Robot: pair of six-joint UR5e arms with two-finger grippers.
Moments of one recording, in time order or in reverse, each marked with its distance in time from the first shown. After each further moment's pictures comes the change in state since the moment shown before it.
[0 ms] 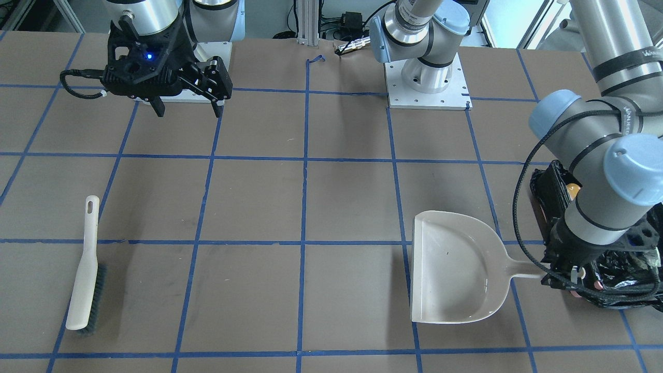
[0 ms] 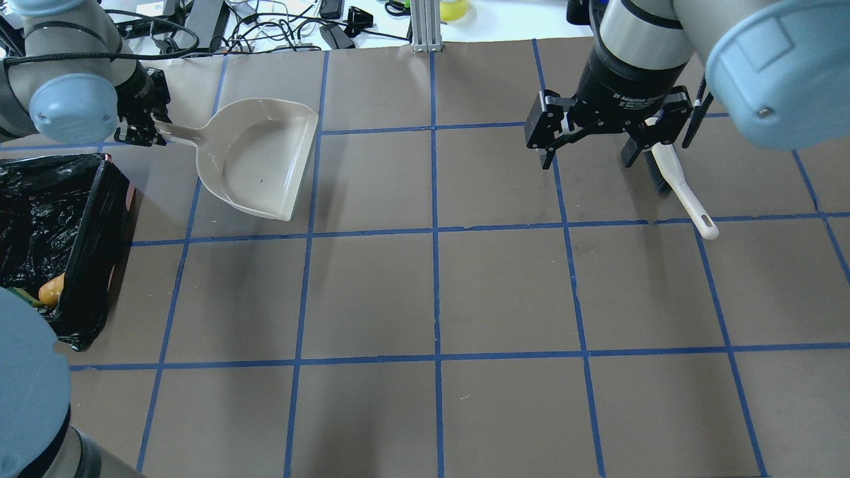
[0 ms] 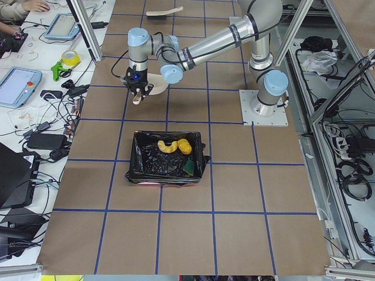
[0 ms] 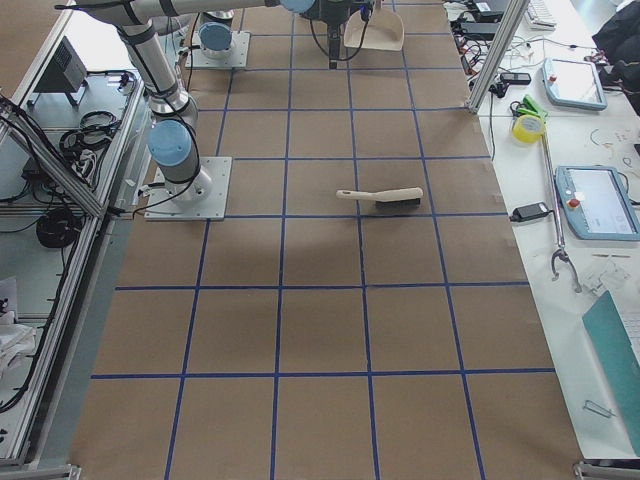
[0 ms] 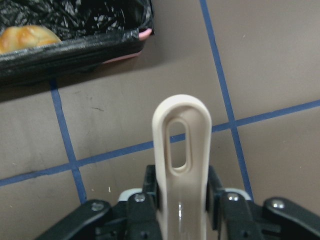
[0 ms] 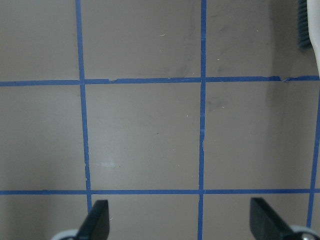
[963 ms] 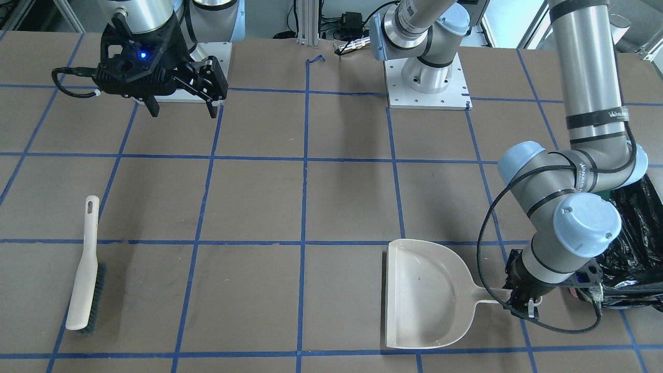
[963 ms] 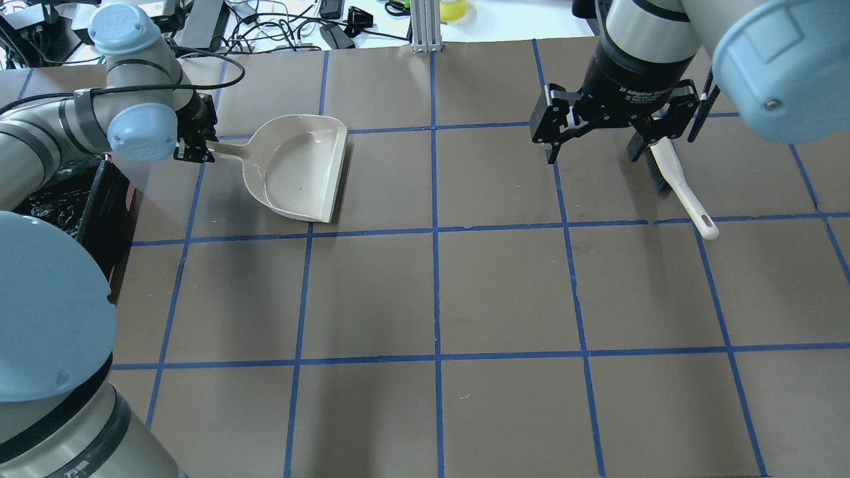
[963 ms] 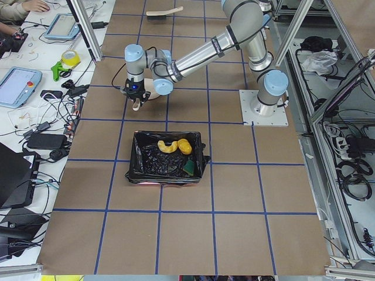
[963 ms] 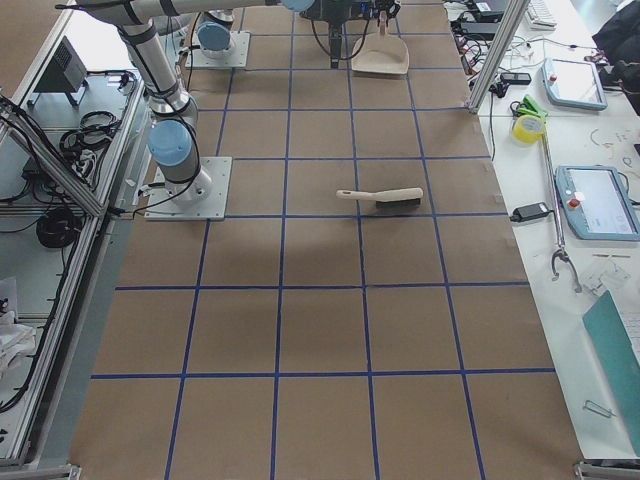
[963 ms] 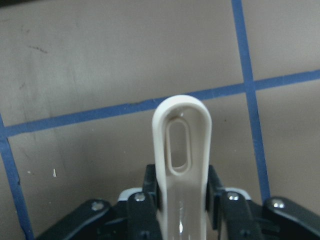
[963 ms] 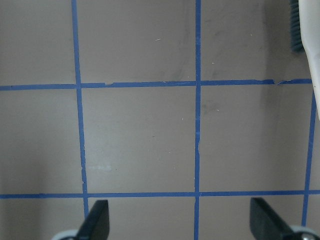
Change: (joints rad) left arm -0.047 -0.136 0.004 0.102 -0.027 -0.102; right arm -0.010 0.002 -0.012 0.002 -0.014 -0.004
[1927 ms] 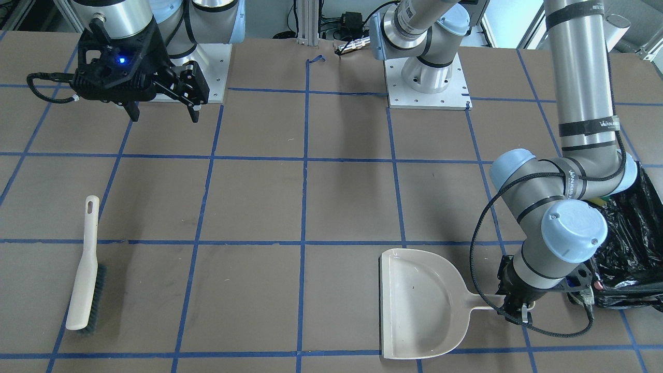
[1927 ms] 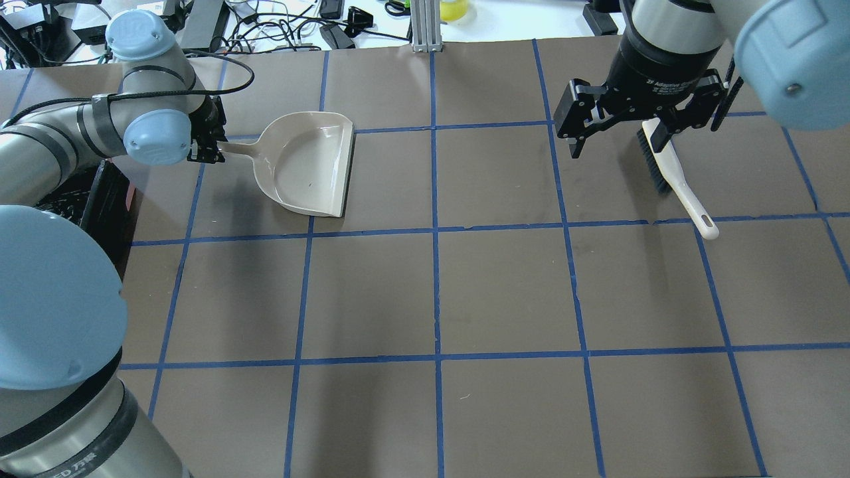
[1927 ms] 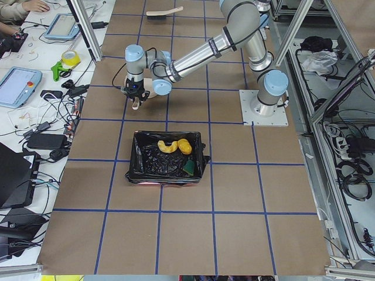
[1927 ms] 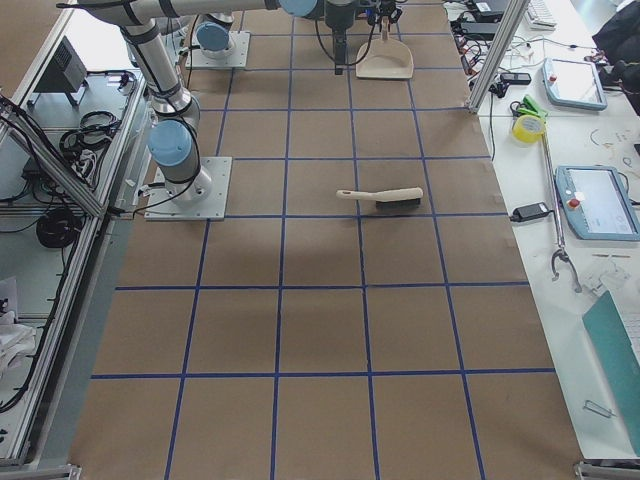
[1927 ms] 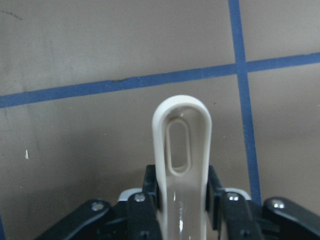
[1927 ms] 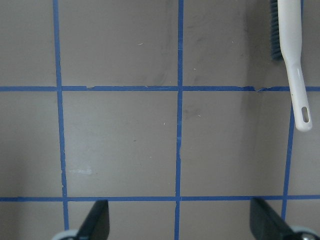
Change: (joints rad) left arm -0.010 -0.023 -0.003 0.042 0.000 -0.056; right arm -0.043 0.002 0.000 -0.001 -0.026 -0.077
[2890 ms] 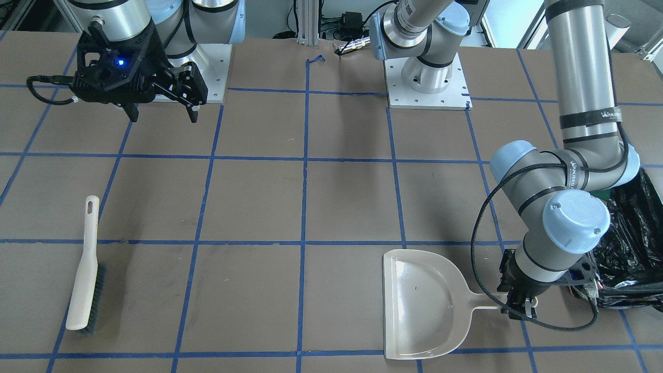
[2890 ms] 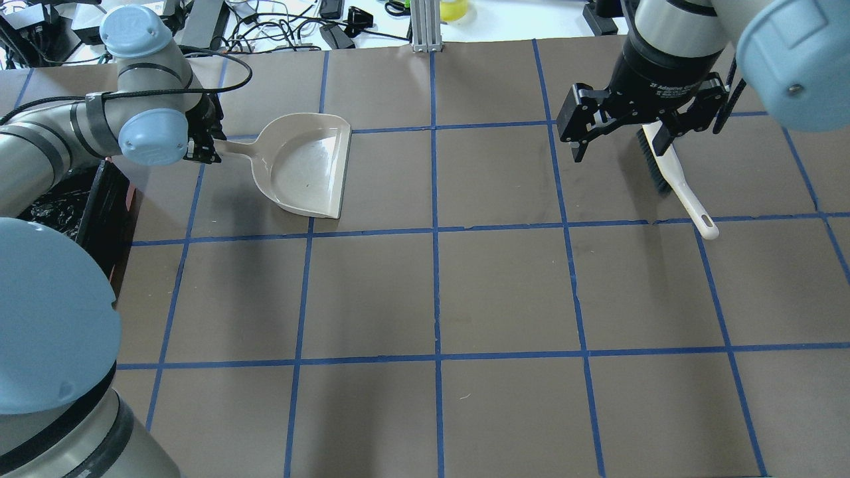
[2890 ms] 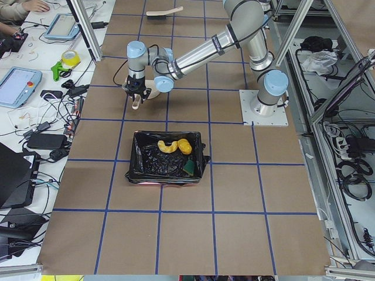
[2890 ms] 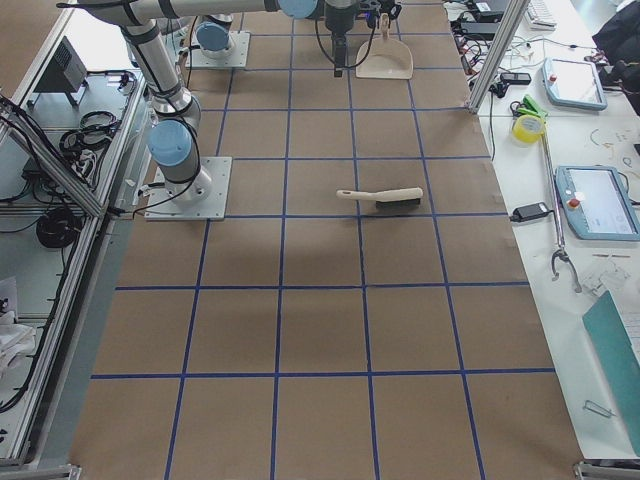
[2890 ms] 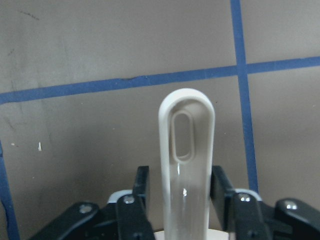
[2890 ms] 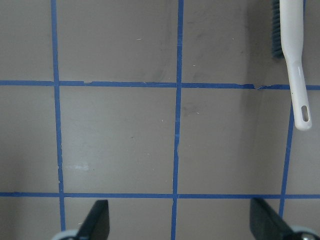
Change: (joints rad) left arm -0.007 0.042 -0.024 0.000 0.010 -0.001; right arm -0.004 0.000 0.007 0.007 0.000 -0.009
